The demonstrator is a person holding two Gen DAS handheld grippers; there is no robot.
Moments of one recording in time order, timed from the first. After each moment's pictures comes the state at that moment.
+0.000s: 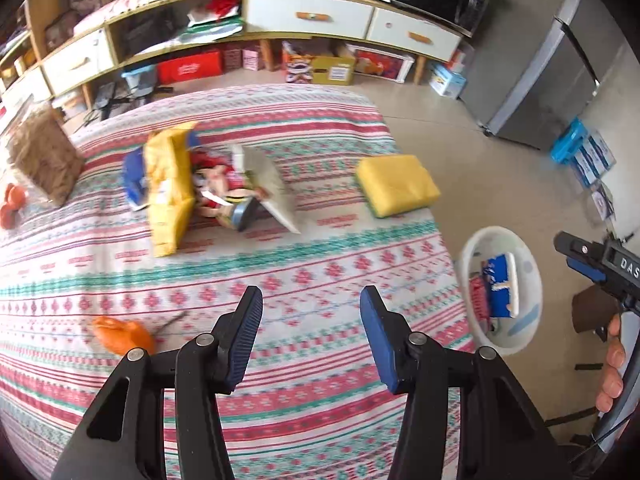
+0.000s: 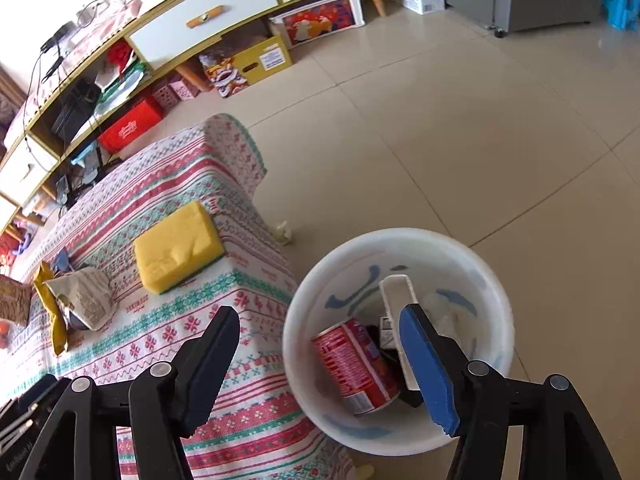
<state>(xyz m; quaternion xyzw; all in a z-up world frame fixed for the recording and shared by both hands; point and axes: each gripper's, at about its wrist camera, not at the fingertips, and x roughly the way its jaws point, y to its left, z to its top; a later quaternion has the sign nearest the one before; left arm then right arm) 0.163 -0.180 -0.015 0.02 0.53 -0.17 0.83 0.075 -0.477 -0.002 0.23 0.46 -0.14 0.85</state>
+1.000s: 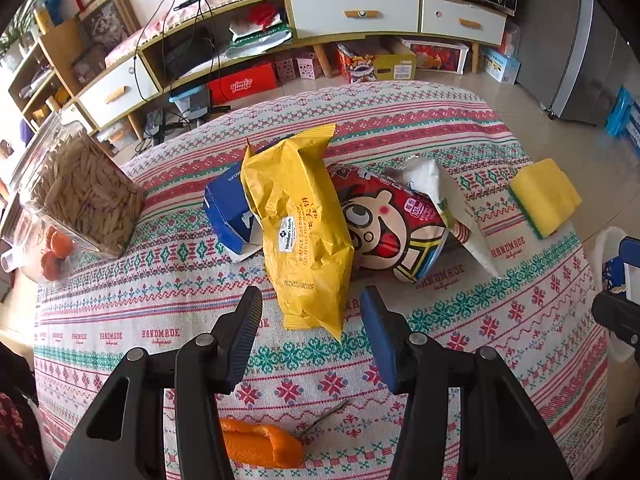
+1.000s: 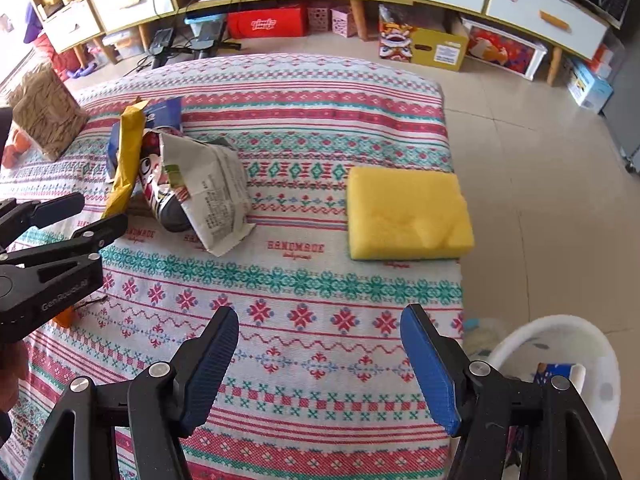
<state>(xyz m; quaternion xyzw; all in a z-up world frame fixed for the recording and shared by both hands) 0.235 -0.141 -0.062 0.14 0.49 -0.10 0.86 0.164 -0.299 -0.037 -0.01 0.50 0.02 0.86</state>
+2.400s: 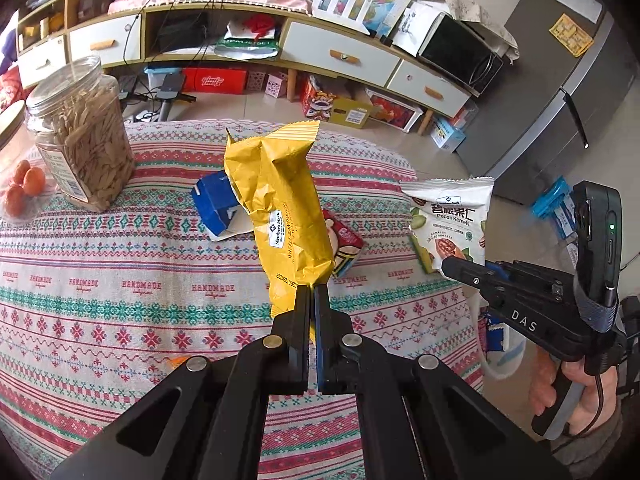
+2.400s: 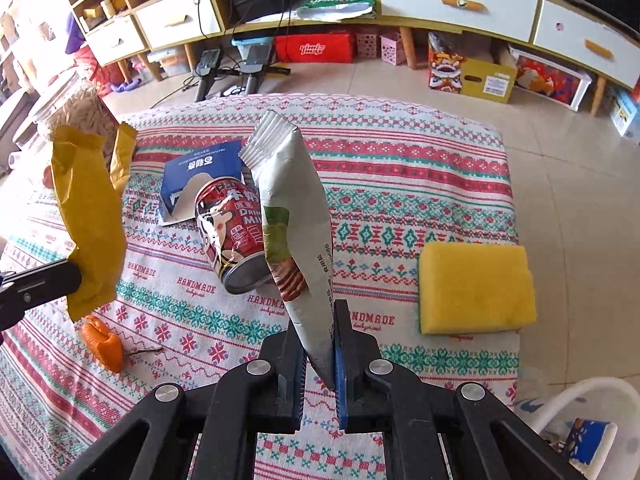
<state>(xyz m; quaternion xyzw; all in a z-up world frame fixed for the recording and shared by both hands) 0.189 -0.082 0.005 -0.06 0.49 -0.20 0.85 0.190 -0.282 -0.018 0.02 0.47 0.08 0.88</state>
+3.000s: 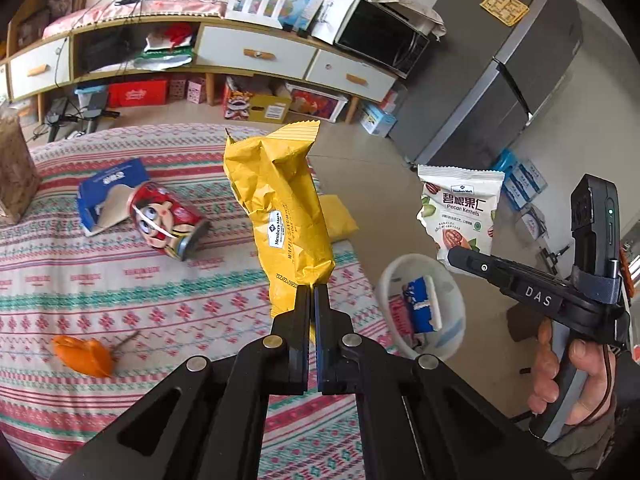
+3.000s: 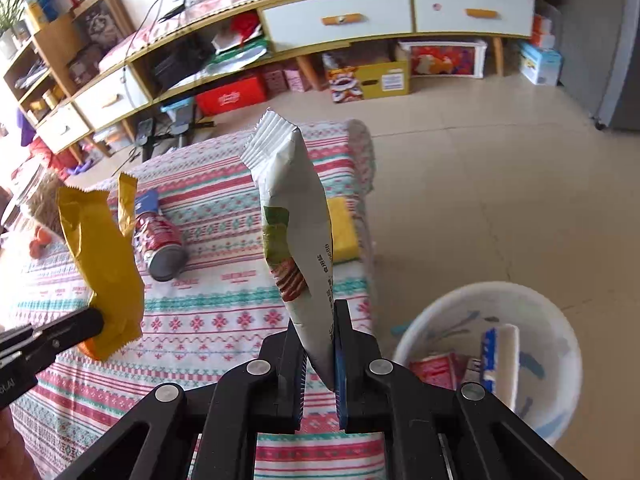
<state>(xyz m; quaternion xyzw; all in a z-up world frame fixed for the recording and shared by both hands) 0.129 -0.187 0.019 -0.06 0.47 -0.31 0.83 0.085 -0.404 0.019 0.13 0.43 -0.03 0.90</state>
